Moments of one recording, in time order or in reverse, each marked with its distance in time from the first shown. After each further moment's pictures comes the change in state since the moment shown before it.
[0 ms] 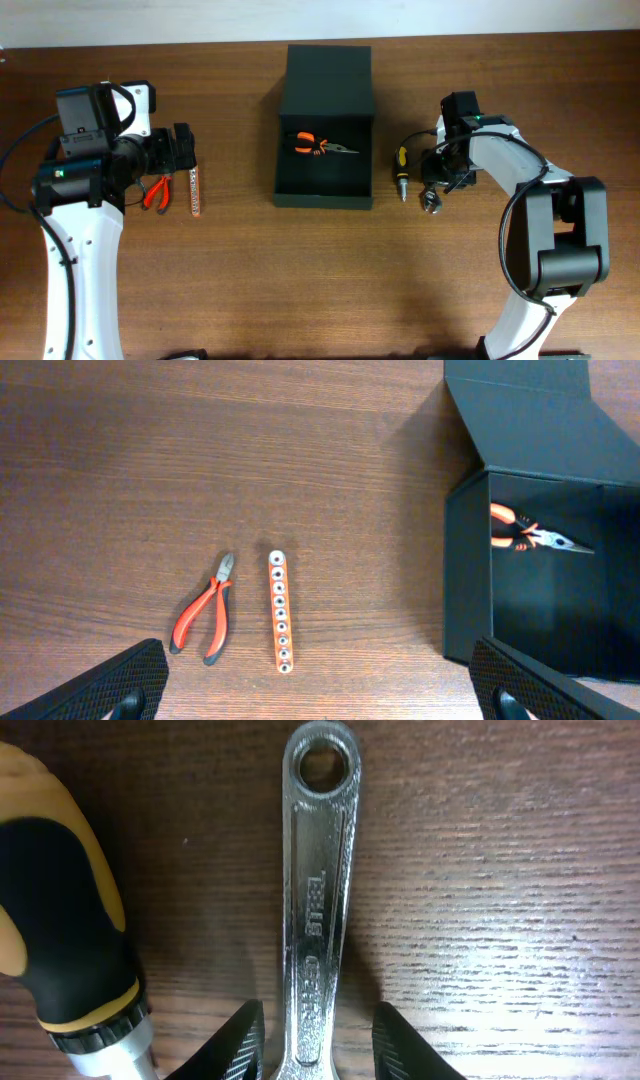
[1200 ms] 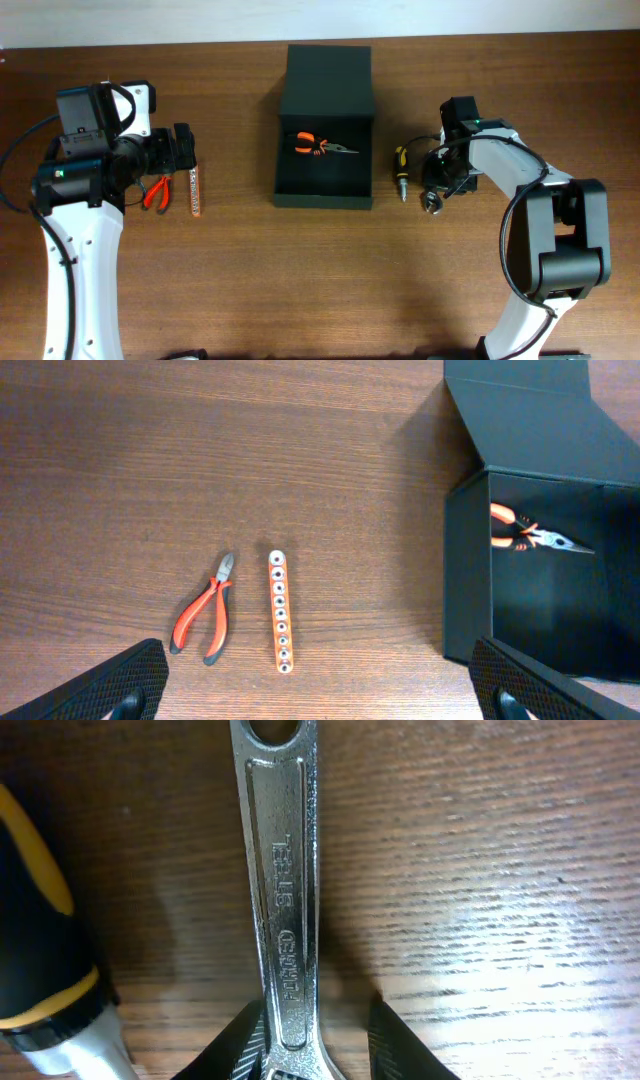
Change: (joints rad) left arm 0.000 0.000 0.000 0.000 0.000 0.000; right arm 0.001 -0.012 -0.035 -0.015 0.035 0.078
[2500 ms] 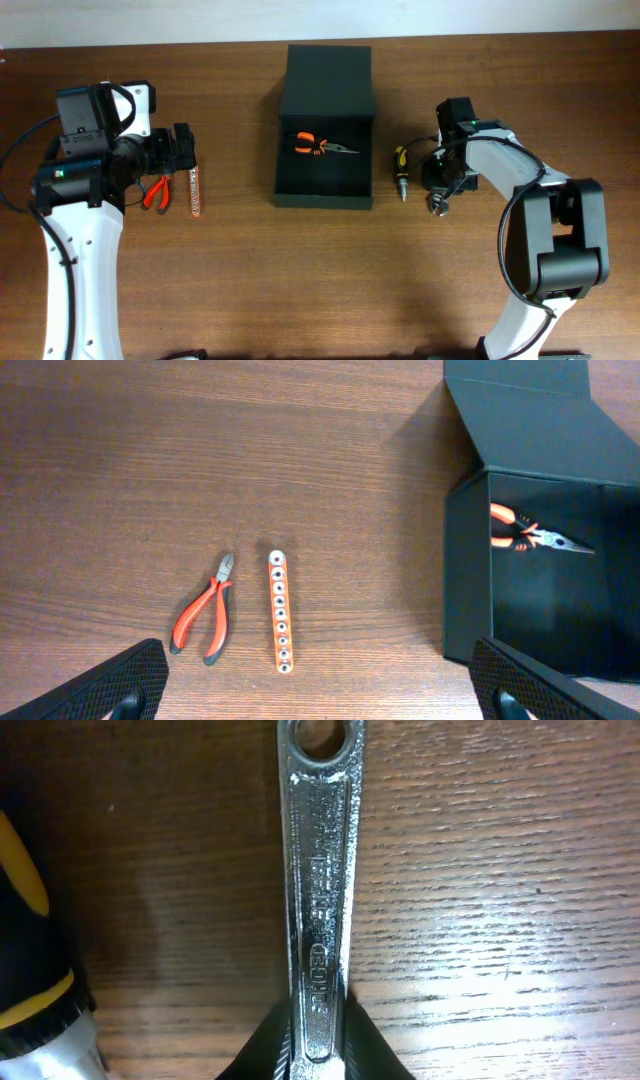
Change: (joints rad) left arm 0.000 0.000 0.000 0.000 0.000 0.000; right arm 0.019 0.000 -0.004 0.016 0.051 -0.034
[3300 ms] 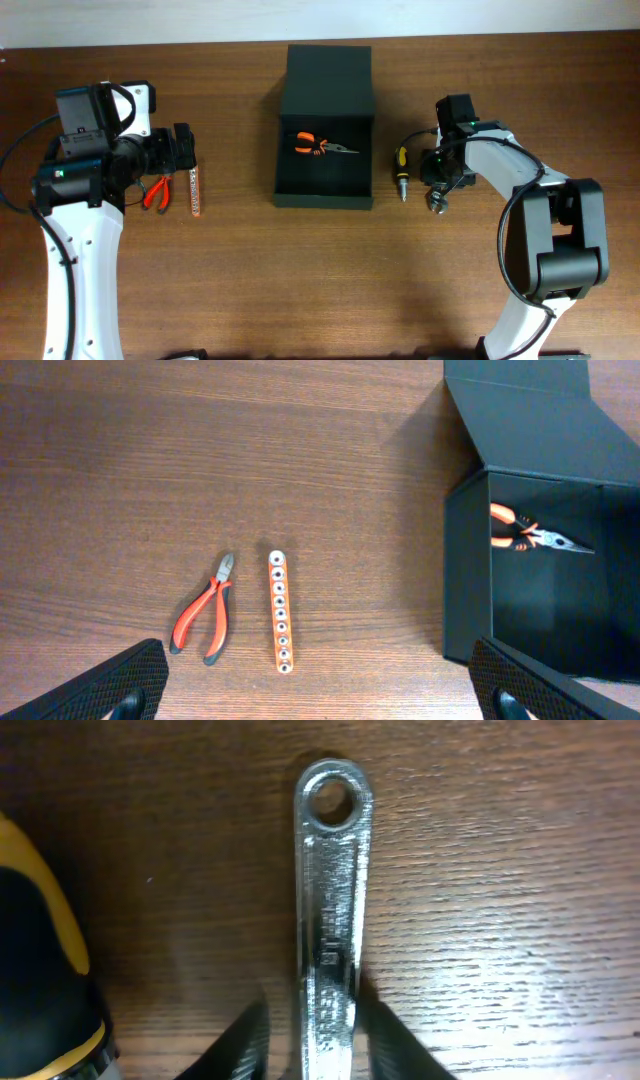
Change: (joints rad) left arm 0.000 0.000 0.000 0.000 0.000 0.000; right arm 0.002 -0.001 -0.006 0.081 0.009 -0.003
